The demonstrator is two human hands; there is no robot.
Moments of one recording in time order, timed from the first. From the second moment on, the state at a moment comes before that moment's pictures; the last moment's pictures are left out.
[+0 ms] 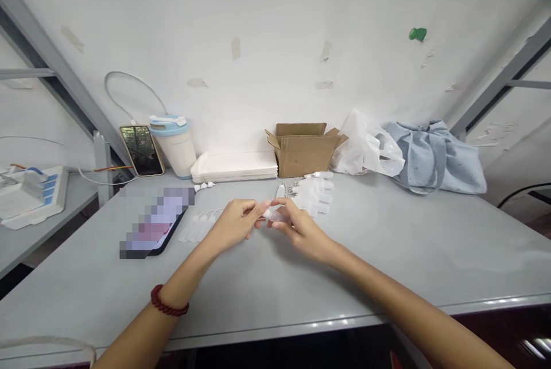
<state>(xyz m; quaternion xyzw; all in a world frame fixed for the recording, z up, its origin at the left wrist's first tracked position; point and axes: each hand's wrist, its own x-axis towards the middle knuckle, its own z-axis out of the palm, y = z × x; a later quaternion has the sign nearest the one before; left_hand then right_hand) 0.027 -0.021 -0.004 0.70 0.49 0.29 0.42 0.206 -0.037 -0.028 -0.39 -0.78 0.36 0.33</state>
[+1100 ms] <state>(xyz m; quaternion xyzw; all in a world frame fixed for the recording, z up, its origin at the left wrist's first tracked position) 0.027 -0.023 -0.002 0.72 0.44 0.27 0.46 0.203 -0.042 -0.025 -0.32 -0.58 0.66 0.36</state>
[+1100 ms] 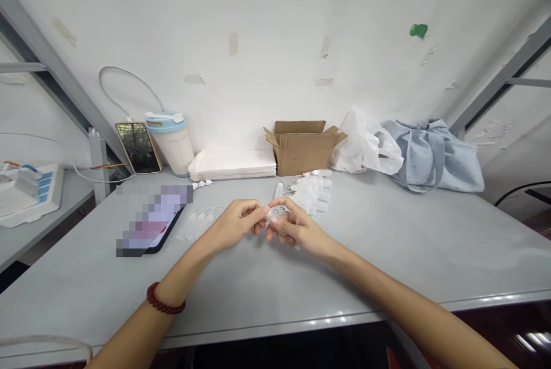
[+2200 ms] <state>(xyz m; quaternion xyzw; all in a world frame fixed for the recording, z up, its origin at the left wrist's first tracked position) 0.028 -0.025 -0.001 0.73 0.45 0.30 0.41 0.203 -0.040 -0.032 -0.43 -0.64 0.45 0.45</state>
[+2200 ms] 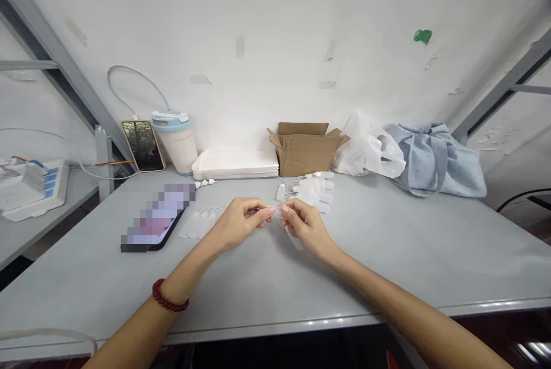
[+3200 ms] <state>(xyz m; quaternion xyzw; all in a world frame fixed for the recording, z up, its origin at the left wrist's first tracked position) 0.032 -0.024 -0.007 0.71 0.42 0.31 0.48 0.205 -0.039 -0.037 -0.41 -0.78 0.21 0.43</state>
